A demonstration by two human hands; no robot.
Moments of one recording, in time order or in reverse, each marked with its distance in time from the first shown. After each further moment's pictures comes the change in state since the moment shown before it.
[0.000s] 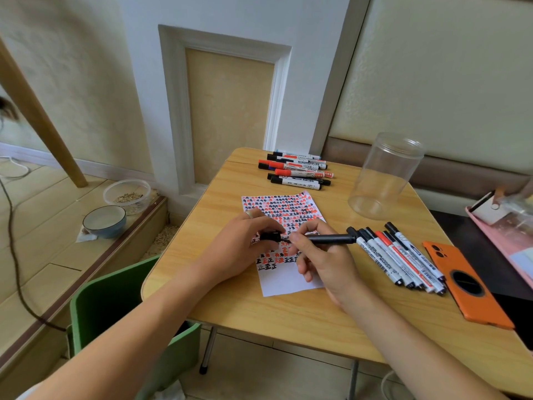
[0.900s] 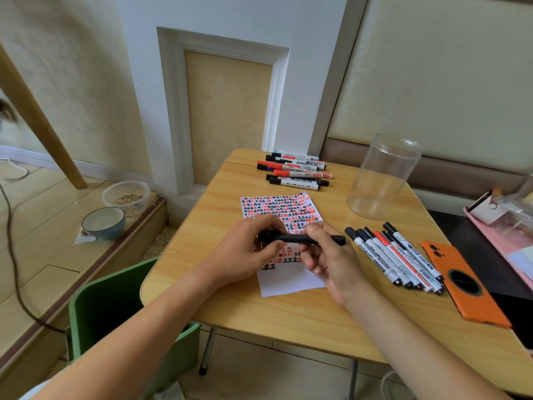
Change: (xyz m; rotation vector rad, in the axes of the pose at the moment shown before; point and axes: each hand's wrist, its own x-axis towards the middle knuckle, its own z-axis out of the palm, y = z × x) left_hand -0.003 0.016 0.003 -0.243 0.054 0.064; right_hand 0.000 -0.005 -0.008 0.200 0.049 0.103
